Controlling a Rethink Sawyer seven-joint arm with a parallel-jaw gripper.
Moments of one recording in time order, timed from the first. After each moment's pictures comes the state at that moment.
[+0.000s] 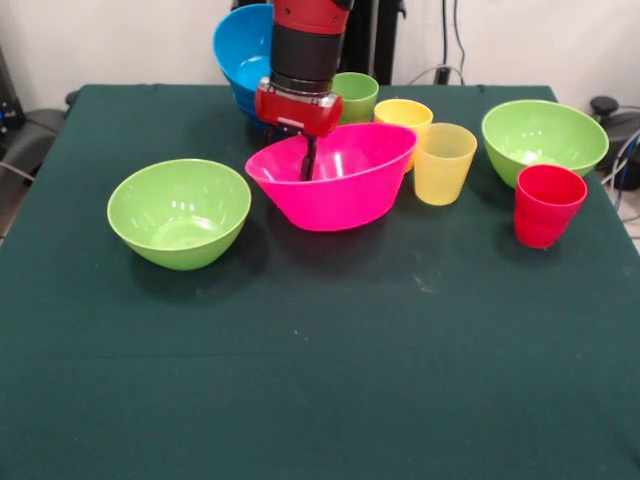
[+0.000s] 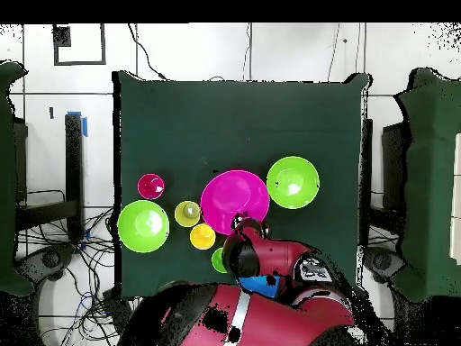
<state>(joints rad) -0.28 -0.42 -0.14 1.90 -0.33 -0.19 2.15</state>
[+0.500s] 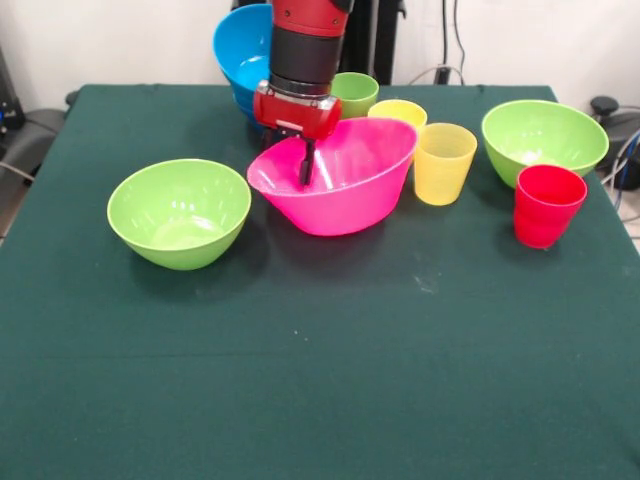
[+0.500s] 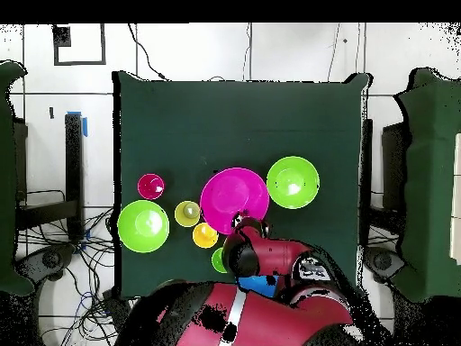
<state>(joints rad) -0.27 -0.41 -0.15 1.89 -0.33 -0.21 2.15</state>
